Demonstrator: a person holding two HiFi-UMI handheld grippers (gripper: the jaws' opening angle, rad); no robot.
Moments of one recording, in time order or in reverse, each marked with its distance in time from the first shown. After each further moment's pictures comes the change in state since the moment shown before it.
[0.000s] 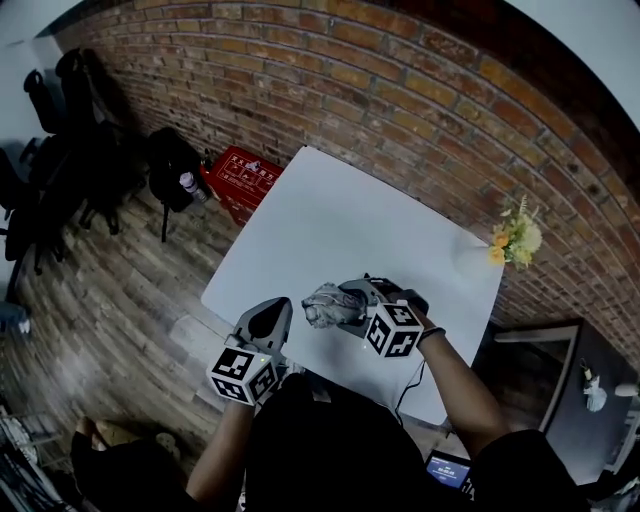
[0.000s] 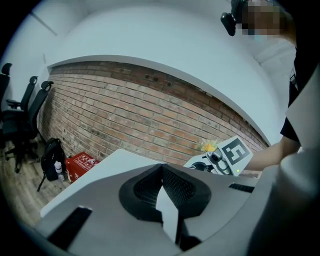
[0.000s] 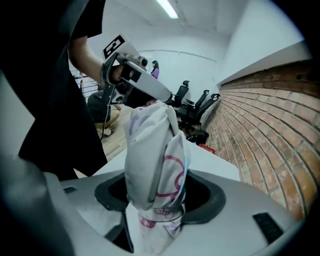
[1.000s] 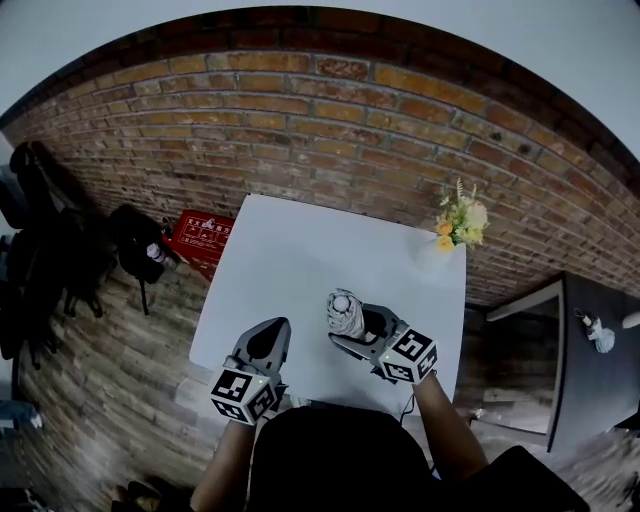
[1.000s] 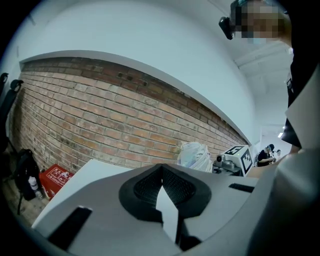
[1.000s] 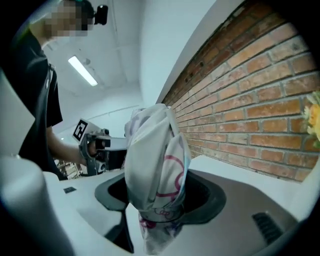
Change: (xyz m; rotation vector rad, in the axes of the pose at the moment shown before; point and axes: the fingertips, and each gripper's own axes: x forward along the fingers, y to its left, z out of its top) left arm 0.035 -0.062 0.038 0.115 0.001 -0.237; right arm -0.111 -0.020 -0.010 0.817 -0.568 -0.364
